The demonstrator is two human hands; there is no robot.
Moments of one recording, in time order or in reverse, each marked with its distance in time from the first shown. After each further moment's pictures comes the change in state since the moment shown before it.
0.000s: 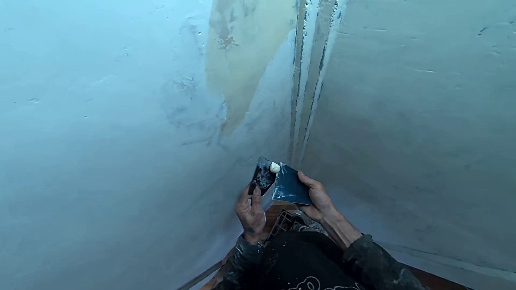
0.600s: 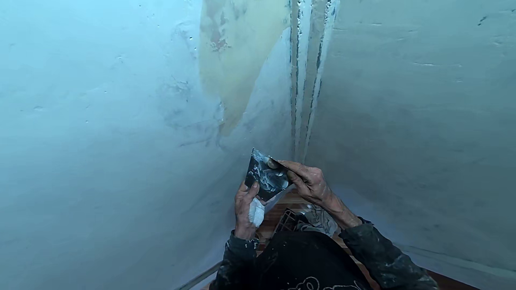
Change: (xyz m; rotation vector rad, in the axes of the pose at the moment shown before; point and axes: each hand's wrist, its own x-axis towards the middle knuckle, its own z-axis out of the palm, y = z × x) left_hand 0.023 0.026 0.000 -0.624 -0.005 -0.845; right_hand 0.039 -0.021 -0.021 -1.182 -0.551 -1.357
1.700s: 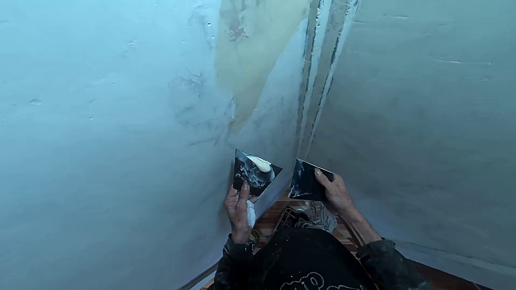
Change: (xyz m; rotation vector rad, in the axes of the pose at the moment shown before) left_hand 0.011 0.012 -0.038 0.141 0.039 0.338; right_hand -0.030 -0.019 0.001 0.558 0.366 0.980
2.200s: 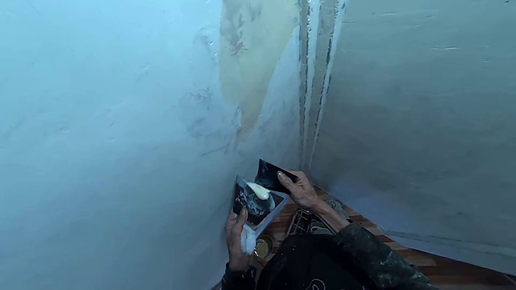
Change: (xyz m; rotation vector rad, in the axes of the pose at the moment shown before) left_hand -0.010 0.021 -0.073 -0.014 0.017 -0.249; right_hand 0.016 0.019 0.108 0.110 -0.386 -0.382
